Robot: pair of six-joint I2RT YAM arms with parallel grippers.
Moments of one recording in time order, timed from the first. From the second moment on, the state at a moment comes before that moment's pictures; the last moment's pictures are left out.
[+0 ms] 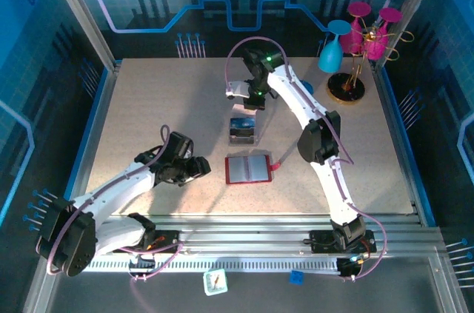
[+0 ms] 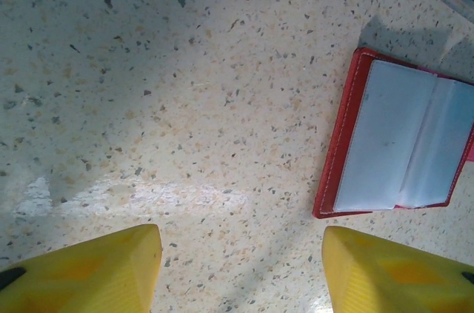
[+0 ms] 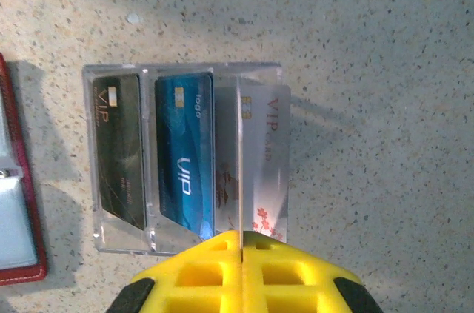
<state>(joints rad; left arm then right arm) -0.45 1.14 0.61 -0.58 0.20 -0.90 0.50 2.44 2.53 -1.41 -0.19 -1.02</state>
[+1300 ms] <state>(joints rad) -0.44 1.09 0.59 -0.60 0.16 -0.88 0.52 2.28 2.19 -1.10 -0.06 -0.88</state>
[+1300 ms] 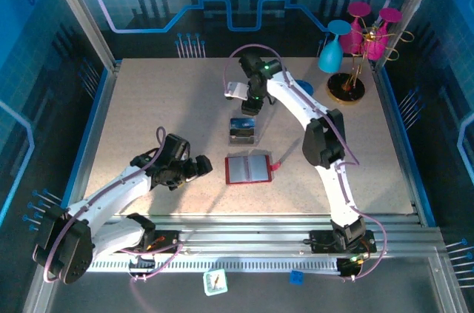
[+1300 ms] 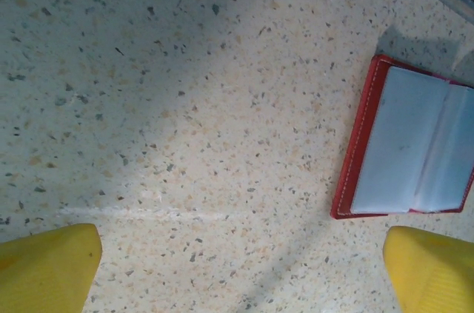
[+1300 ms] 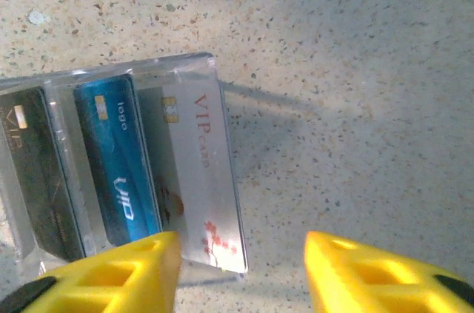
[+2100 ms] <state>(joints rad) -0.39 1.24 0.69 -0.37 -0.46 -0.48 0.20 1.53 0.86 -0.21 0.06 -0.43</state>
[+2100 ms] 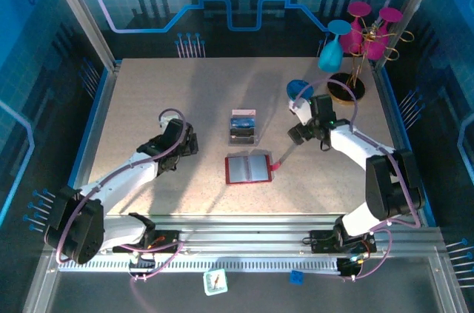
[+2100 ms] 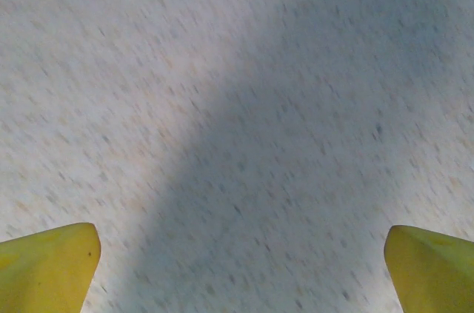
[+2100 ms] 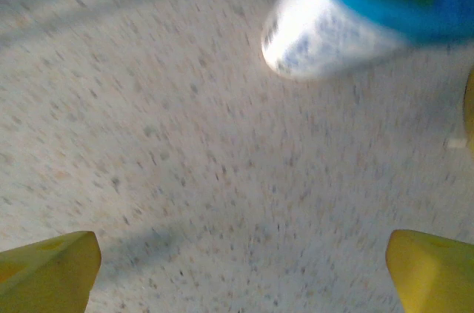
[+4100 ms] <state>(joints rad) -0.03 1.55 0.38 0.82 -0.08 -0.08 0.10 1.54 0.37 0.78 0.04 -0.09</state>
